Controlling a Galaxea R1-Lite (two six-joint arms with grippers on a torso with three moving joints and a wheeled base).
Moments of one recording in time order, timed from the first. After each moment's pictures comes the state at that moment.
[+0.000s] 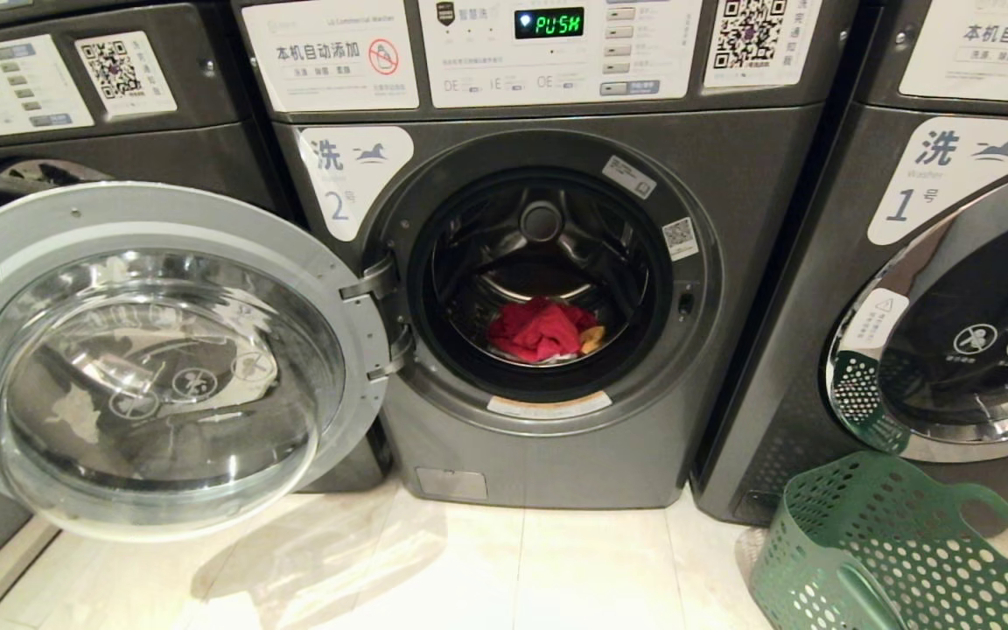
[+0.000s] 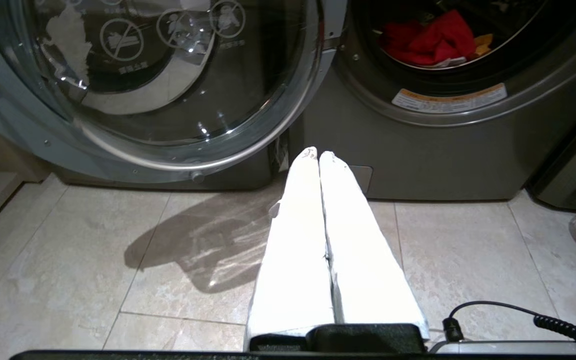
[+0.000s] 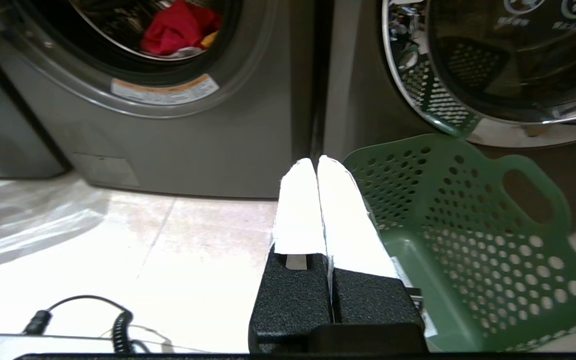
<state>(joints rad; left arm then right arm) 0.00 0.00 0.00 0.00 0.00 0.00 0.00 0.00 0.00 0.00 0.02 -0.02</state>
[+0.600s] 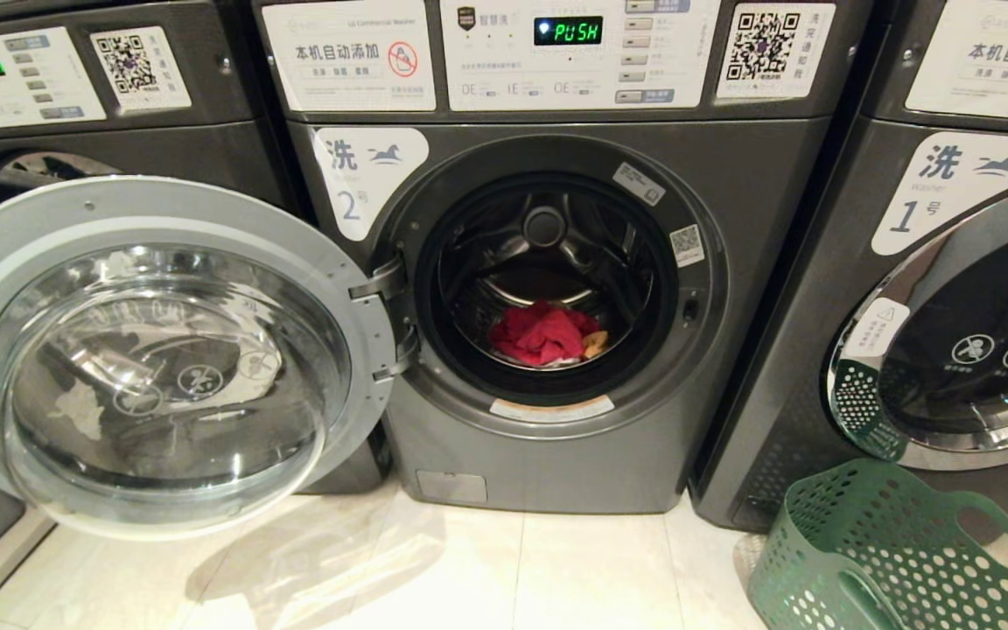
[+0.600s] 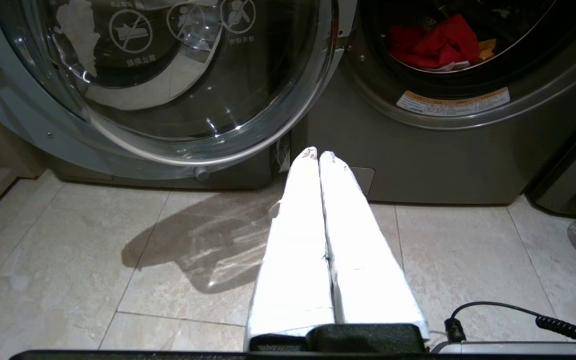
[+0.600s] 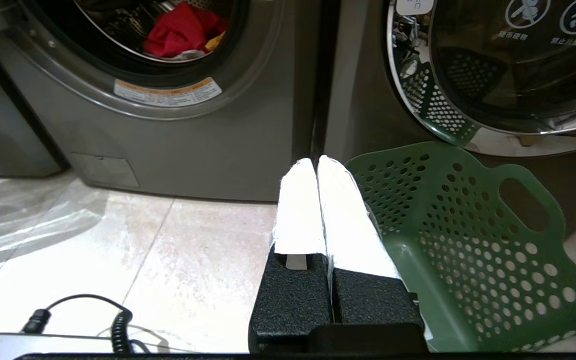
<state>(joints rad) 0.00 0.00 0.00 0.00 0.00 0.00 -0.01 0.00 0.00 0.00 0.02 -0.02</state>
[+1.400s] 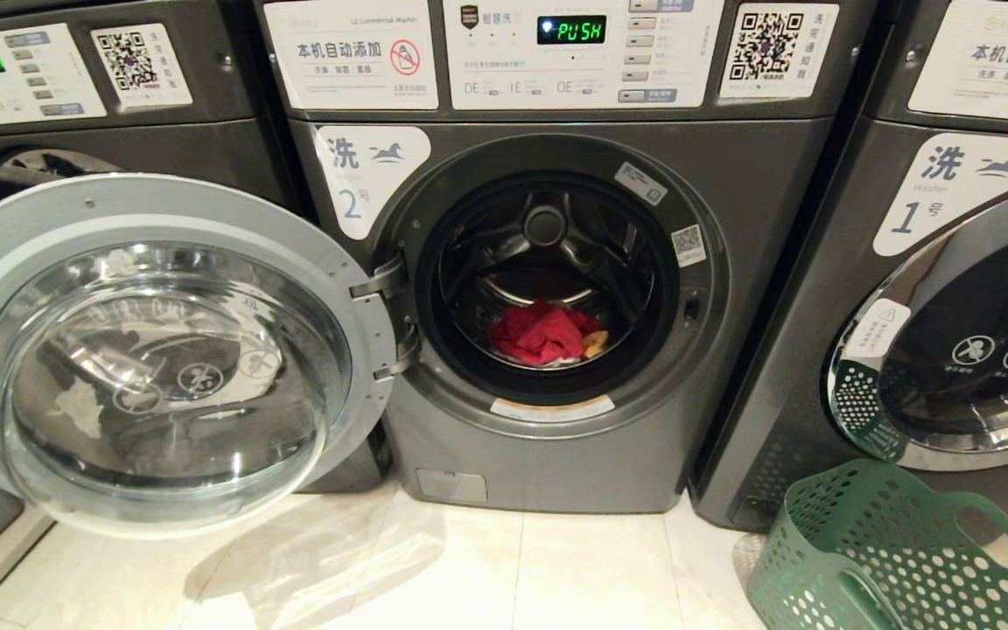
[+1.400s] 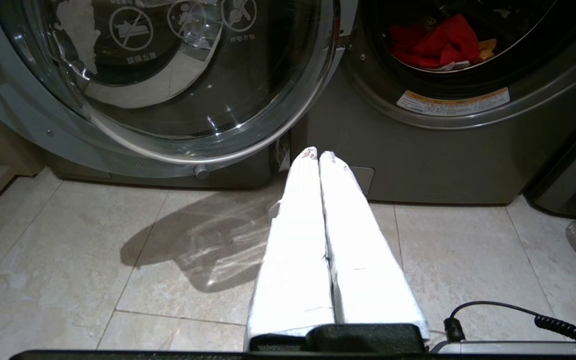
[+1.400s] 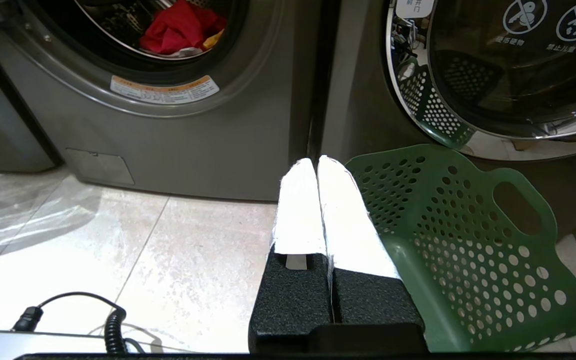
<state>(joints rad) 0.00 0.00 0.00 0.00 0.00 0.00 -0.01 0.00 0.00 0.00 0.02 -0.04</state>
